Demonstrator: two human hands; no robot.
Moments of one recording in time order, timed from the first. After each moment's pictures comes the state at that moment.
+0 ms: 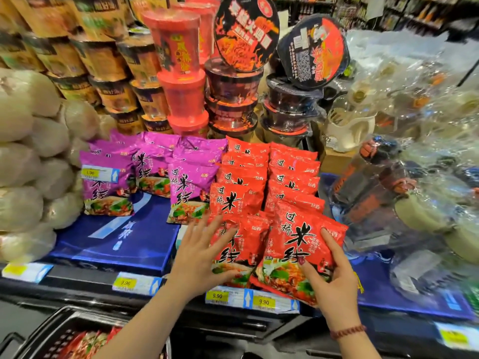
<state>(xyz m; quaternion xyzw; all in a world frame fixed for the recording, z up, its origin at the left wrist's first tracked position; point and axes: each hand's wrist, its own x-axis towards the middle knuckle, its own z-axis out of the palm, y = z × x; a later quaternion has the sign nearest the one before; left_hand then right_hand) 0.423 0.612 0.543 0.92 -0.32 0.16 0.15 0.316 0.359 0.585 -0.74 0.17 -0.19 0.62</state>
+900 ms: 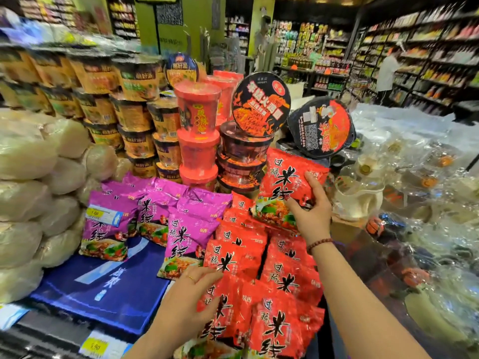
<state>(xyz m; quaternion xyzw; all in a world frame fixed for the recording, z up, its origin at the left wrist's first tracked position) 0.456 0.596 0.569 0.91 -0.22 0.16 0.32 0.557 0.327 0.691 -0.78 0.00 -0.29 0.56</state>
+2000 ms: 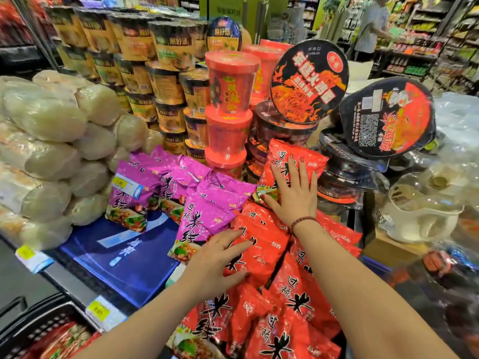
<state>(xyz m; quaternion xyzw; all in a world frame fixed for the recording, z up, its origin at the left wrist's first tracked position) 0.515 0.562 0.569 0.94 -0.19 0.11 0.27 0.674 0.362 0.625 -0.96 -0.15 -0.23 0.00</state>
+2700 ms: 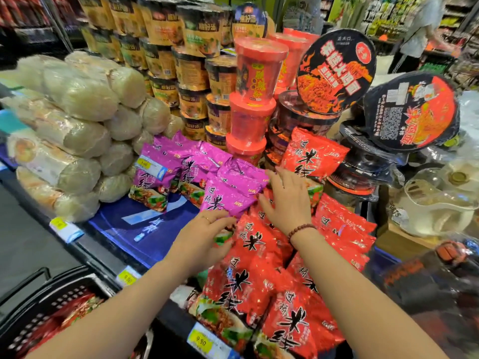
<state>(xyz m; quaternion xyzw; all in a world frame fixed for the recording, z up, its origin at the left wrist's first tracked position) 0.482 0.619 0.594 0.94 -0.12 0.16 0.27 0.604 0.419 0.636 -0.93 -0.26 -0.26 0.11</state>
